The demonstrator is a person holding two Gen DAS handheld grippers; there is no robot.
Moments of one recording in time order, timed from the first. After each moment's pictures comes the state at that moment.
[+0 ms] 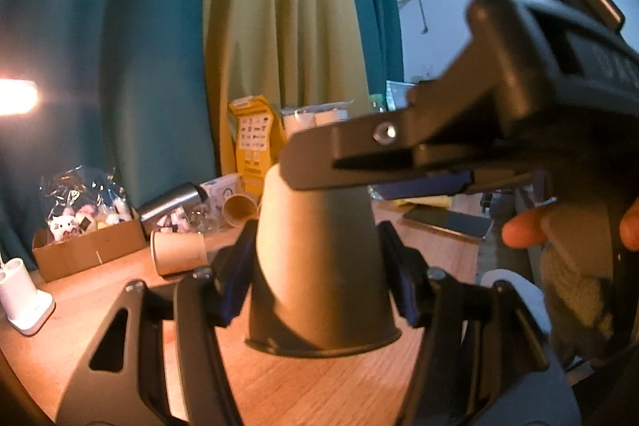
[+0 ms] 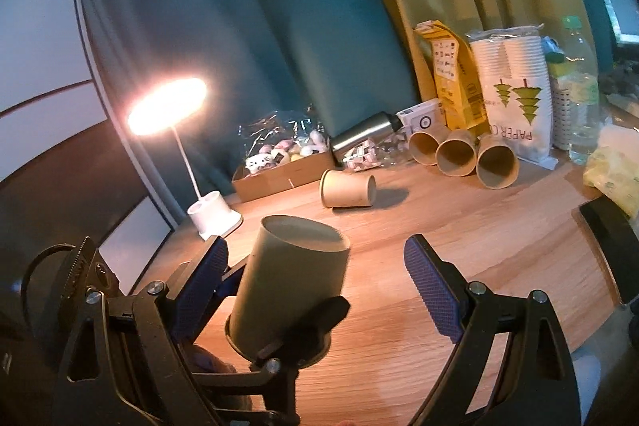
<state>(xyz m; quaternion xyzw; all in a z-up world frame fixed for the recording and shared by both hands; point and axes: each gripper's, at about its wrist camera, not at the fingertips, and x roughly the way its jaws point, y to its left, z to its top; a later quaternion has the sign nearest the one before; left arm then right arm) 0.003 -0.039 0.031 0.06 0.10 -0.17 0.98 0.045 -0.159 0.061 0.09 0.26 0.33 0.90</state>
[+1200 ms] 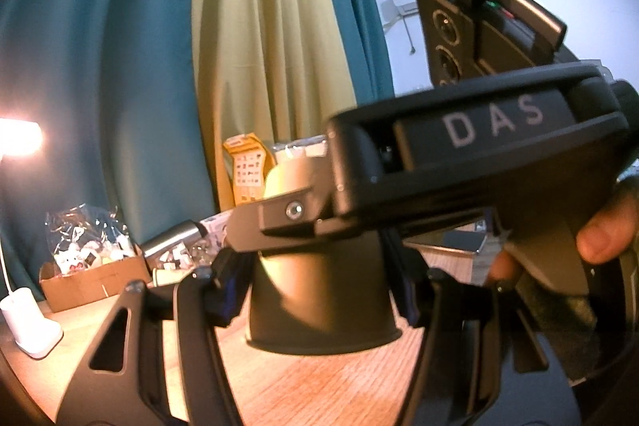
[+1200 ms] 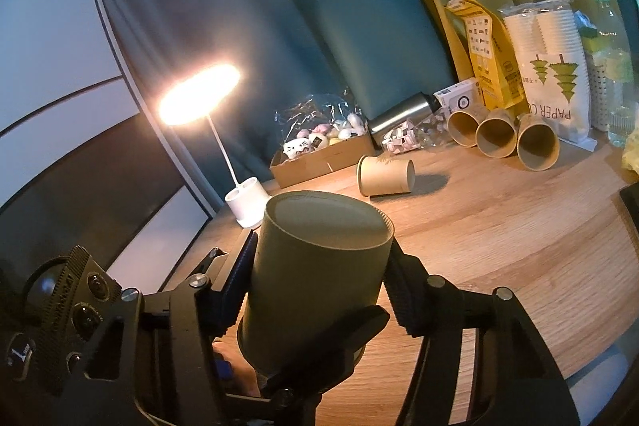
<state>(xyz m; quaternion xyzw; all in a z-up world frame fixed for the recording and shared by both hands) -0.030 -0.055 0.034 0.08 0.03 -0.17 0.98 0.048 -0.154 0.053 0.12 0.28 0.40 0.87</state>
